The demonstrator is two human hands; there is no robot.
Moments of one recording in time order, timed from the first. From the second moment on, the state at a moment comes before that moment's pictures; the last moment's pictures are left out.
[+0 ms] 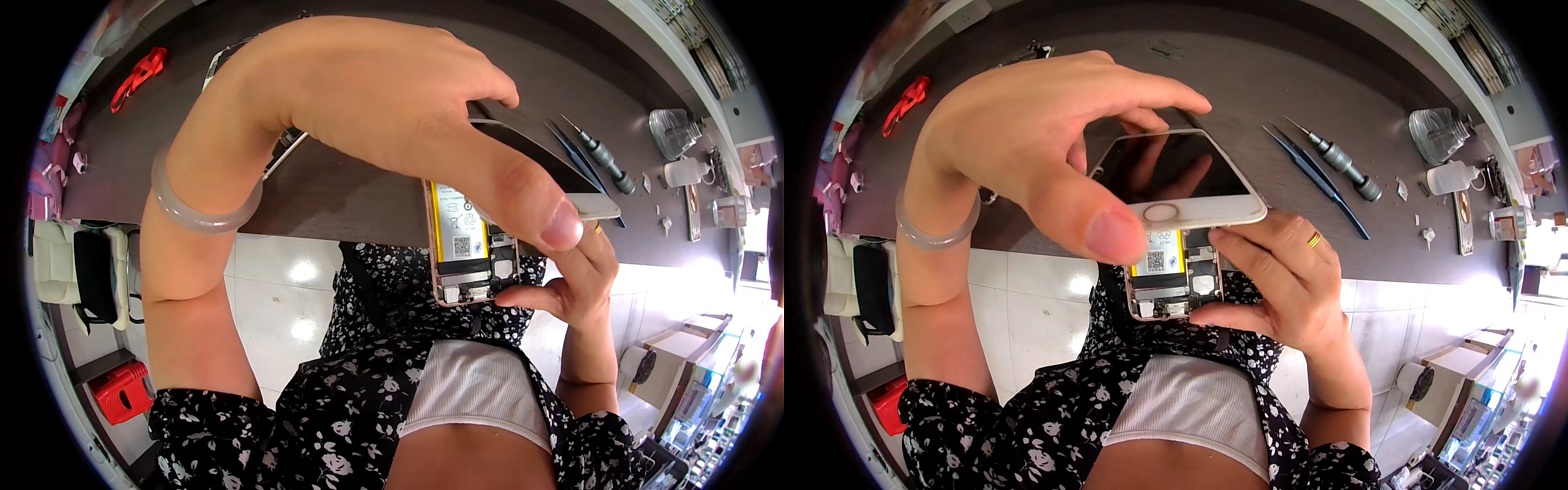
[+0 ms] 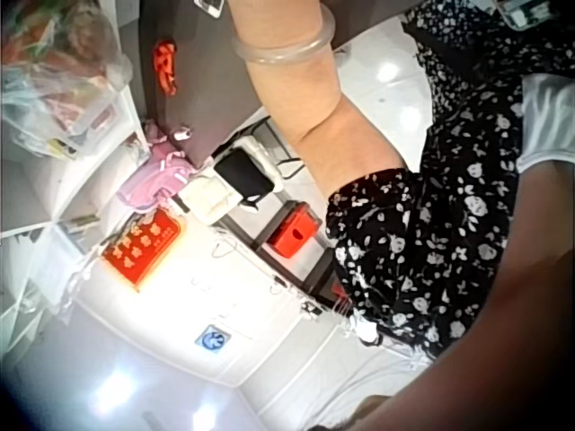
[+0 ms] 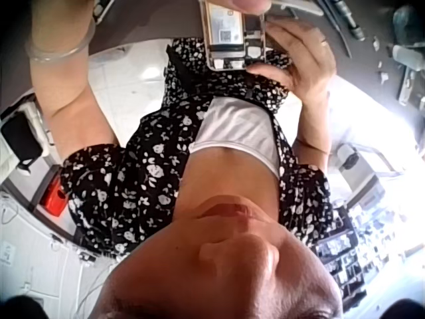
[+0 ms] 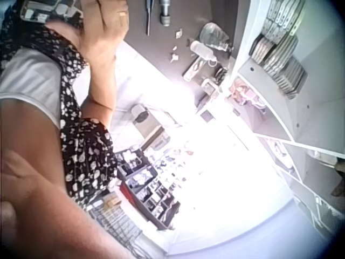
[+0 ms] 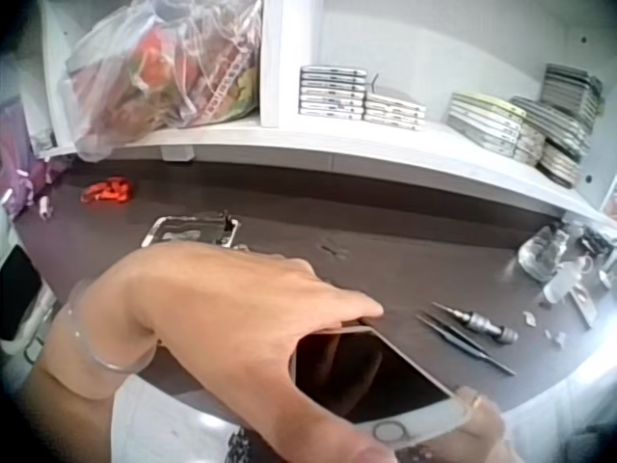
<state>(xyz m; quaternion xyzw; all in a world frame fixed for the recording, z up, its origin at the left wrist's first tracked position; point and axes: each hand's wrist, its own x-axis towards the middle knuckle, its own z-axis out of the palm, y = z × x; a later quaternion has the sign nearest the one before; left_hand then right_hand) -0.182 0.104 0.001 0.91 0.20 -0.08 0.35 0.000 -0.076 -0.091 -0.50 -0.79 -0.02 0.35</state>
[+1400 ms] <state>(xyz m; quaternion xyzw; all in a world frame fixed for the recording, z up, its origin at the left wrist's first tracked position) -0.199 0.072 -0.054 0.97 0.03 0.20 0.11 -0.002 0.019 -0.038 -0.45 -0.74 -0.02 0.50</state>
